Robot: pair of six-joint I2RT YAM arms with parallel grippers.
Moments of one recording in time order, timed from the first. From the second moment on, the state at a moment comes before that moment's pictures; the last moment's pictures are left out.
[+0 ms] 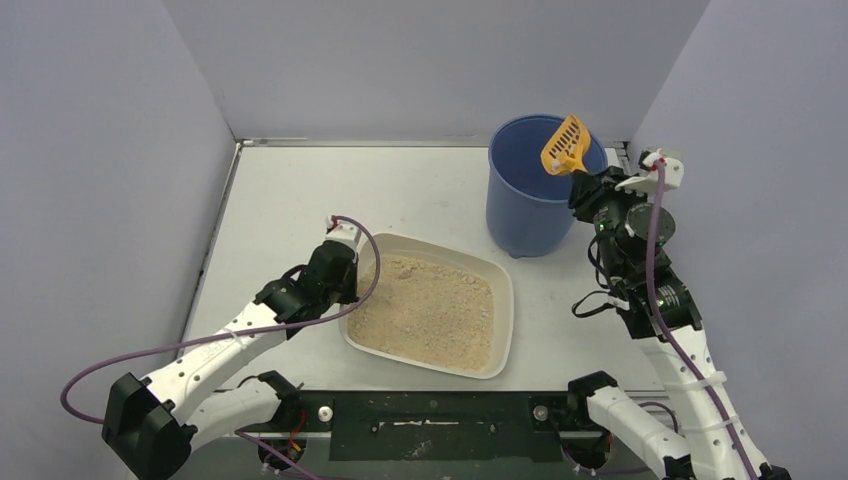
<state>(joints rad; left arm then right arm) -0.67 1.01 0.73 -0.50 -0.32 -0.40 0.32 0.80 1.06 -0.23 0.31 0.40</state>
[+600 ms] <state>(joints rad) -0.69 0.99 0.73 -0.50 -0.29 -0.38 0.43 1.00 1.24 -0.43 0.43 -0.45</state>
